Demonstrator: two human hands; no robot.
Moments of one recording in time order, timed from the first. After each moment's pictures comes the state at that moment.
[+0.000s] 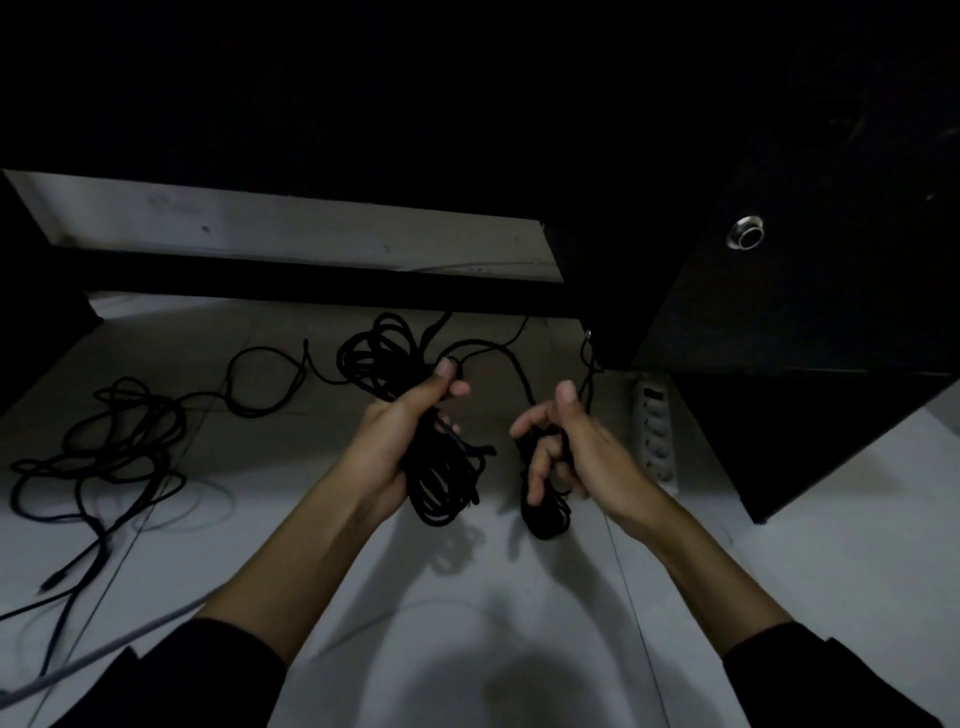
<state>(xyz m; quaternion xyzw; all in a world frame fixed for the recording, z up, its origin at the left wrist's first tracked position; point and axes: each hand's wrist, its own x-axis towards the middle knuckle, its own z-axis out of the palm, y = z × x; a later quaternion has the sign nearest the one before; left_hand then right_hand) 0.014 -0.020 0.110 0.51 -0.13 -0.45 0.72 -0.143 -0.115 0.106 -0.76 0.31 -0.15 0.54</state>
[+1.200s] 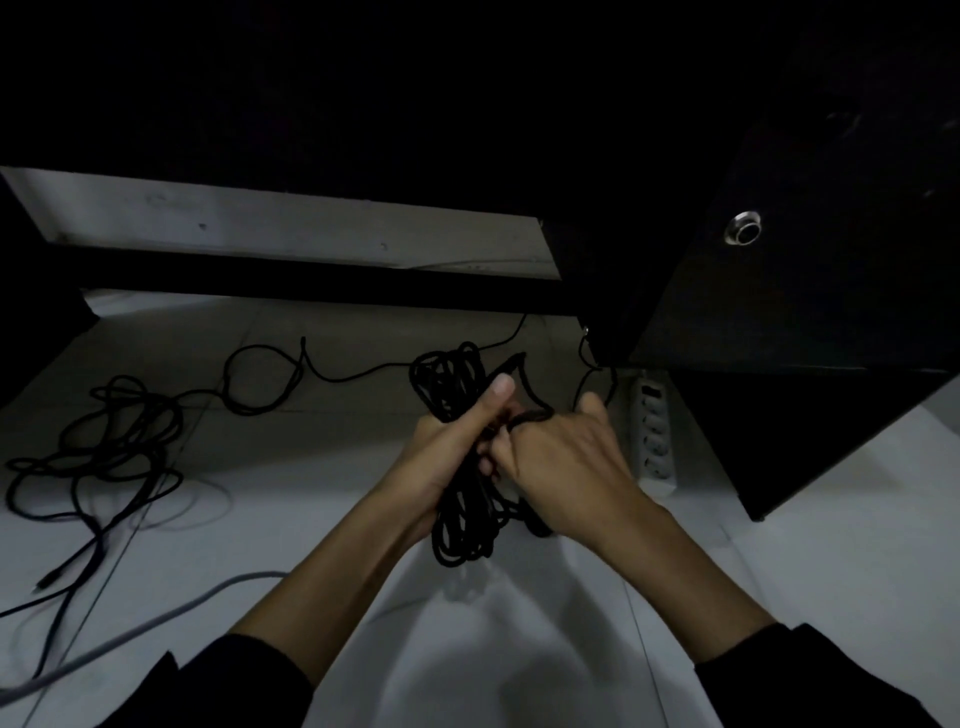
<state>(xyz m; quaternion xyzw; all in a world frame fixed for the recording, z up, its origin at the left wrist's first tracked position) -0.014 -0.022 0.103 0.54 -0.28 -0.48 0.63 -0.129 -0.084 0.136 -0.97 0.24 0.00 -0.05</state>
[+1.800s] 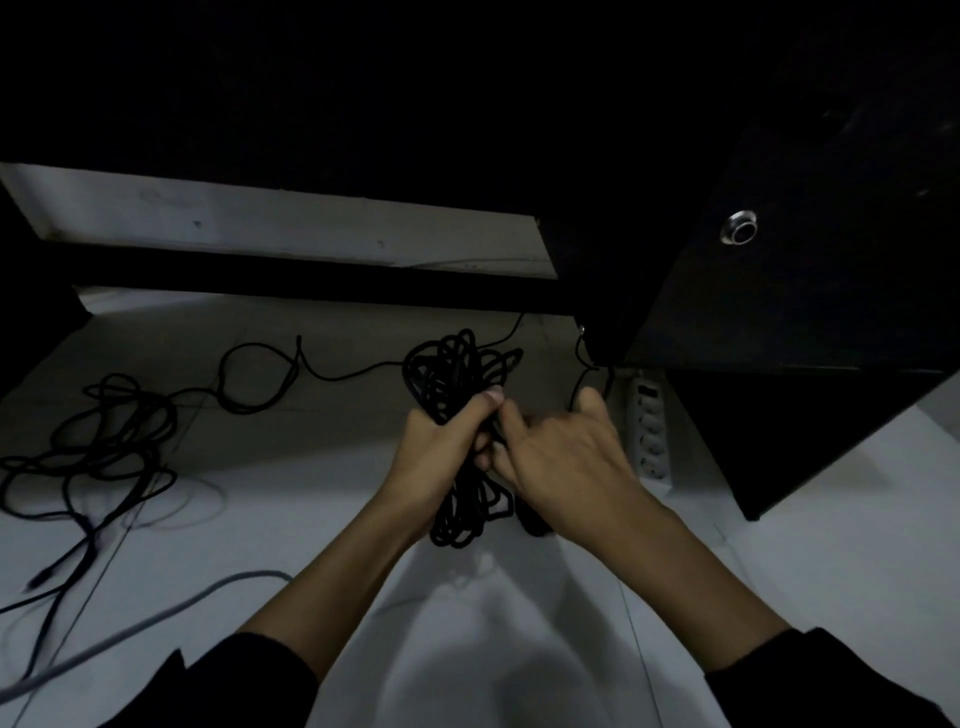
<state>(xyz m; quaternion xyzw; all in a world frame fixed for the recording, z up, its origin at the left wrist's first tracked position) -0.018 -0.028 0.098 0.55 -0.31 -0.38 0.67 -0.128 -0.102 0.105 -0.94 0.24 -0.13 -0.18</state>
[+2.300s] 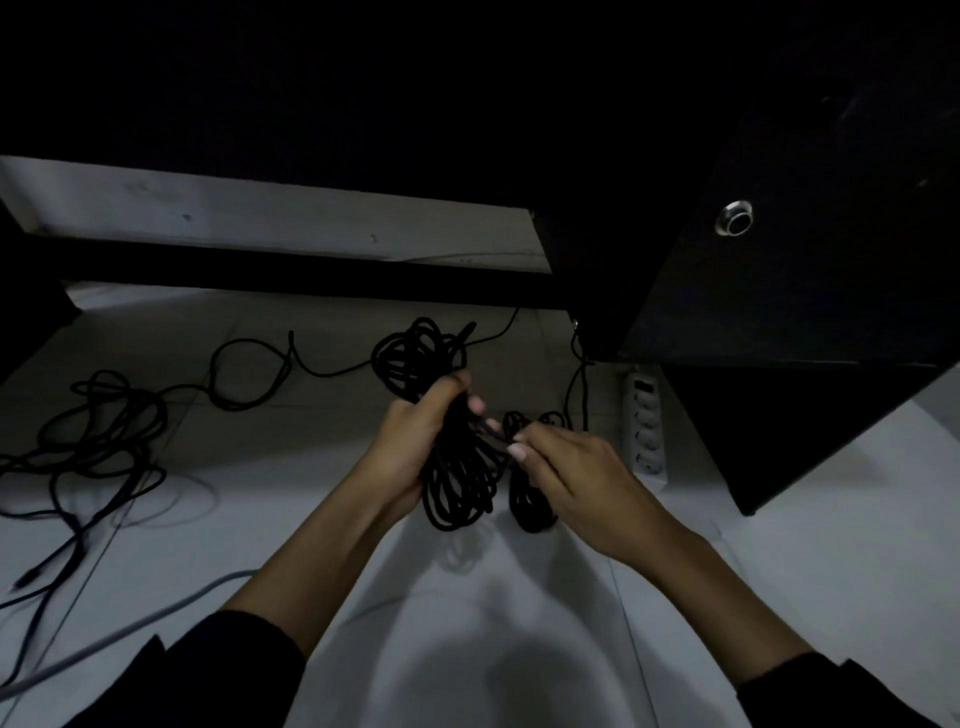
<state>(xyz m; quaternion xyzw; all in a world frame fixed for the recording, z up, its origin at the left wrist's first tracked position) -0.007 -0.035 0.101 0.51 -0.20 -0.47 0.69 -0.162 -0.121 0.079 -0.94 0.20 -0.18 0.20</state>
